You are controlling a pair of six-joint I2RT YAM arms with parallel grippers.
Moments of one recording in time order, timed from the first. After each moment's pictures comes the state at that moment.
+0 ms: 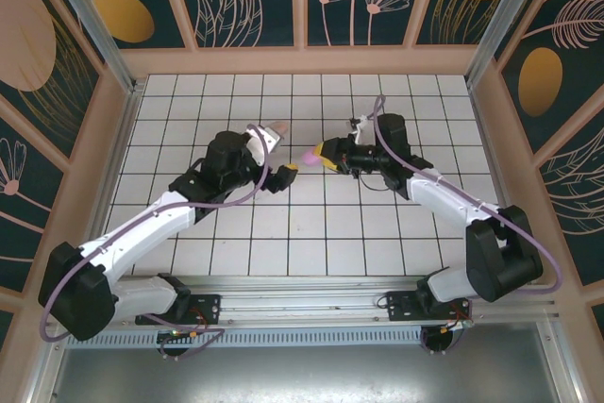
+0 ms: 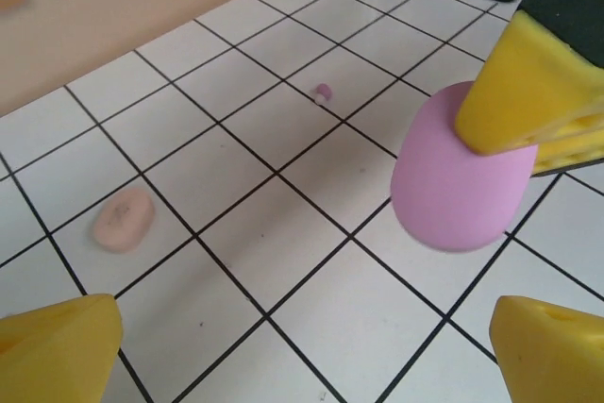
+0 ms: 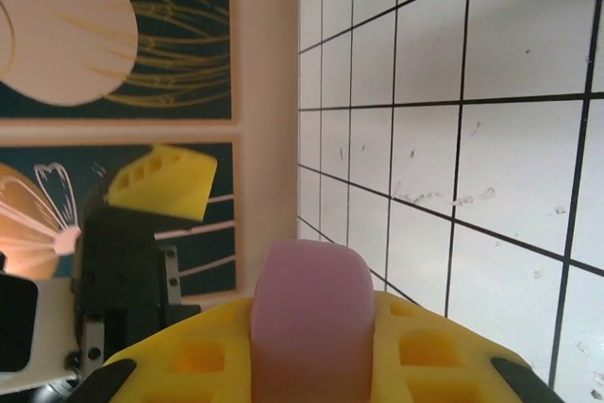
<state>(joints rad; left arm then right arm) -0.63 1.22 0.85 -0.08 0.13 0.05 0.44 1.41 0.85 0.13 -0.79 1.13</state>
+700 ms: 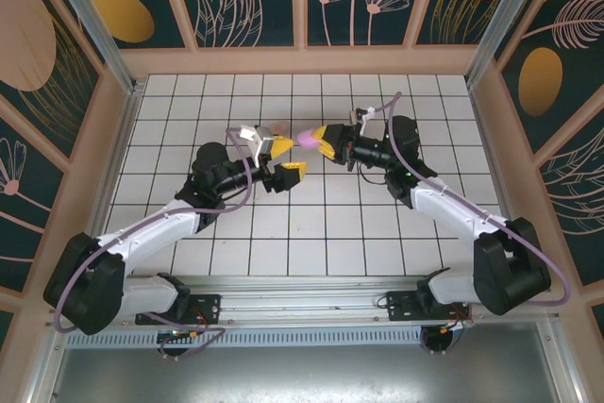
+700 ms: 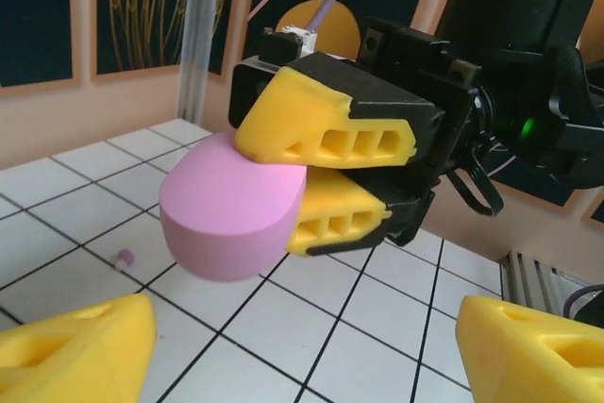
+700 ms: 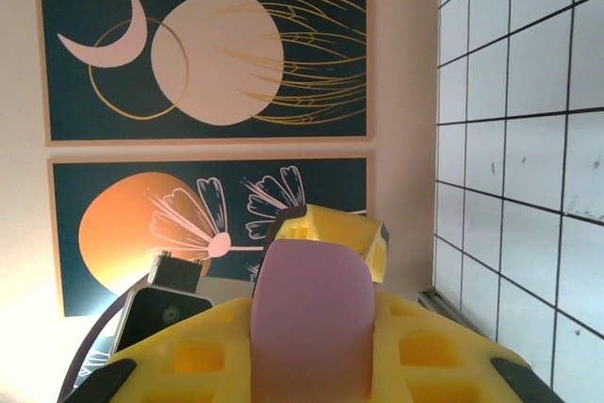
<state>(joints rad) -0.57 1.29 0.68 0.63 0.63 -0.28 0.47 1.32 0.80 0.48 -0.78 1.49</state>
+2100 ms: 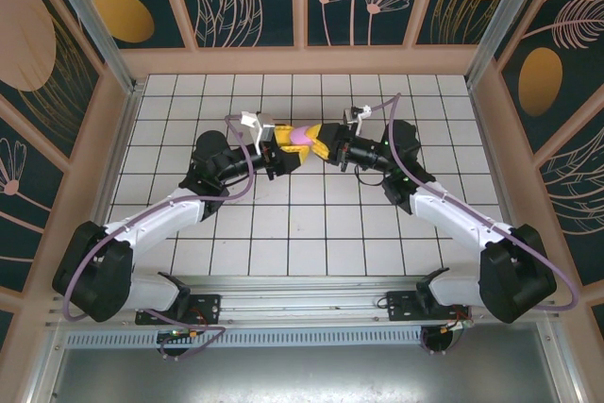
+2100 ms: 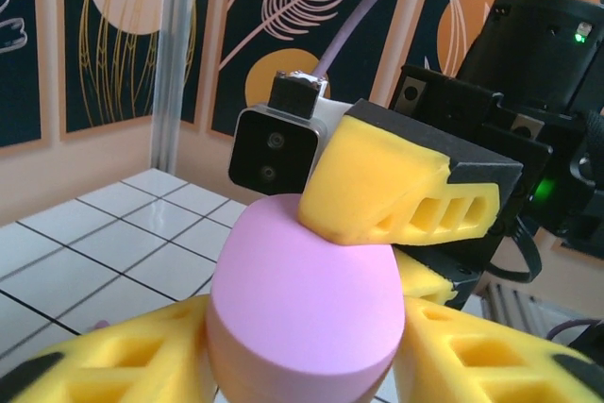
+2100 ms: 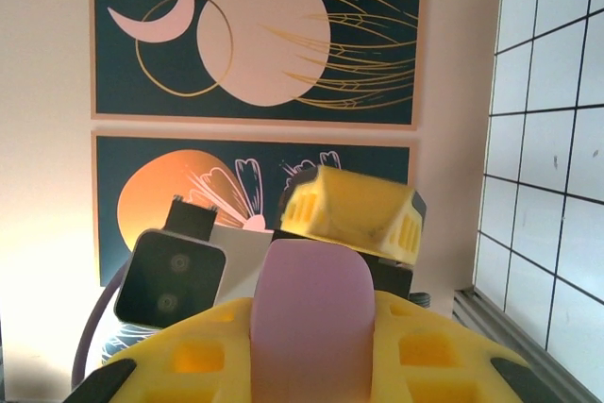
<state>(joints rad) -0.56 1.35 0.76 0.69 0.70 -0.30 0.53 1.28 0.80 0.55 -0.73 1.54</state>
